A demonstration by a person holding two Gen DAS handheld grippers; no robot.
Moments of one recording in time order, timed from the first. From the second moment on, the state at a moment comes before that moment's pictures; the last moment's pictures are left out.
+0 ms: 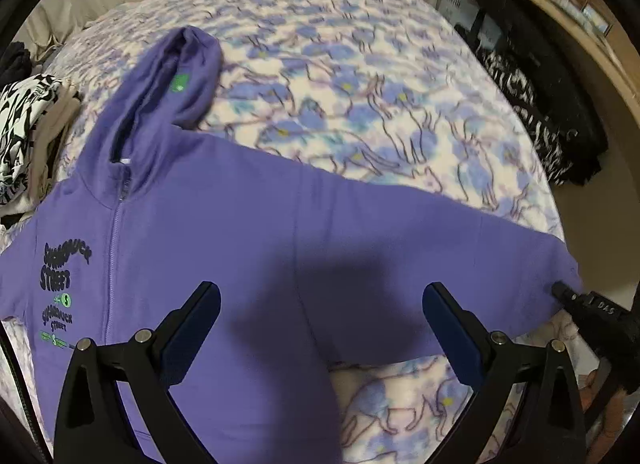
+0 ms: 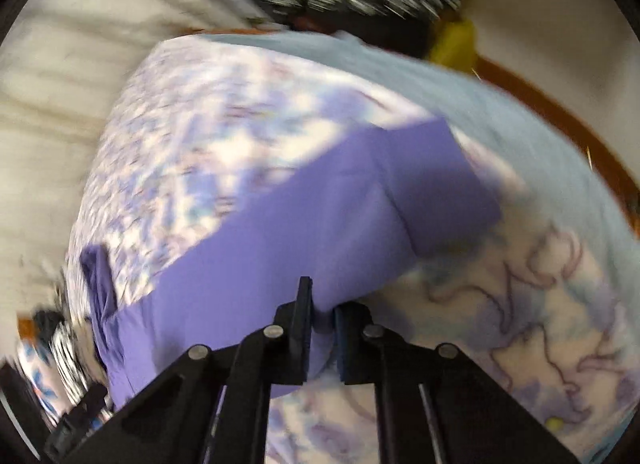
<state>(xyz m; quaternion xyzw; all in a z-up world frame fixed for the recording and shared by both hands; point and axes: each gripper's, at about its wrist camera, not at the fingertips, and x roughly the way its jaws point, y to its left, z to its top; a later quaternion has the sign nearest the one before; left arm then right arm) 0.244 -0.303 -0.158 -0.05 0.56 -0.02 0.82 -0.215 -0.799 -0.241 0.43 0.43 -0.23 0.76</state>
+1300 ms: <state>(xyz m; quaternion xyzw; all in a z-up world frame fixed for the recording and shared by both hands) 0.171 -0.128 -0.280 -0.25 0.65 -0.10 0.71 -0.146 -0.482 -0.249 0.24 0.54 -0.04 0.81</state>
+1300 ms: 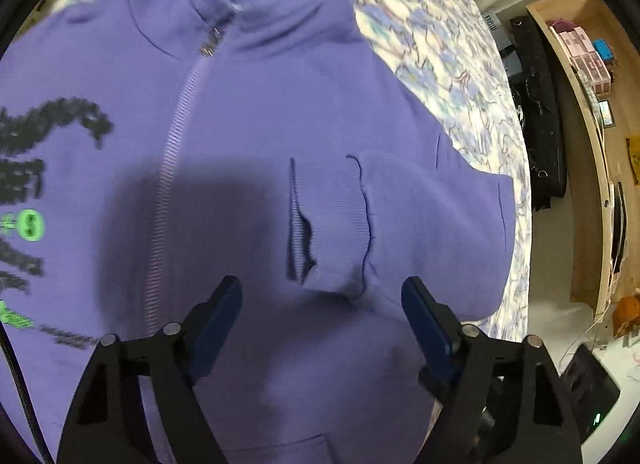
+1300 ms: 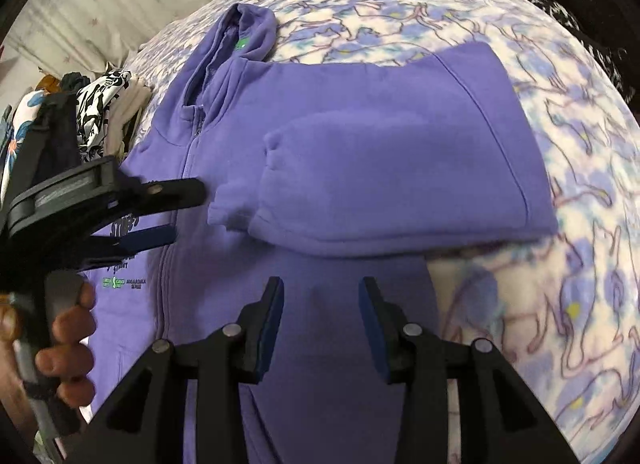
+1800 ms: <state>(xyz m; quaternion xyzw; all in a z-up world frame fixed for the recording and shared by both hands) 0.185 -0.173 -0.246 -0.16 0.60 -0.08 0.78 -0.160 -0.495 -0.247 0.25 0.53 -0.05 0.81</state>
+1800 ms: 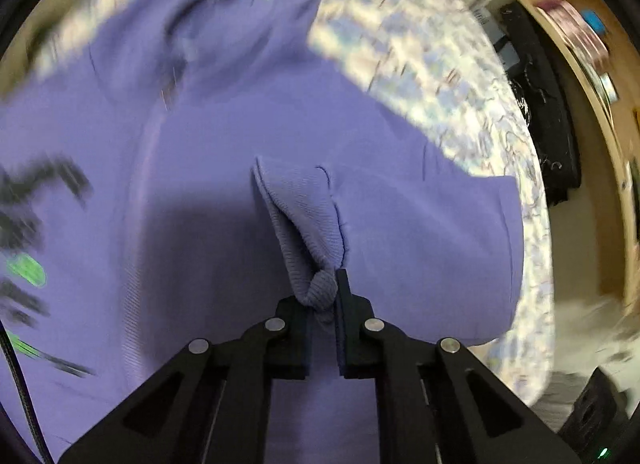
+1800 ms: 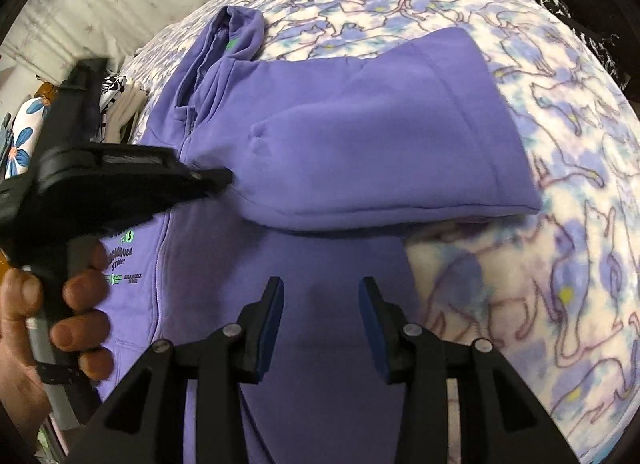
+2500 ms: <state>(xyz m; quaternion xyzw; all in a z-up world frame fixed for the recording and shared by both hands) 0.151 0.007 -0.281 -0.18 0.60 0.11 0.77 -0.126 -0.482 -0.250 0.23 0.55 -0.03 0.80</state>
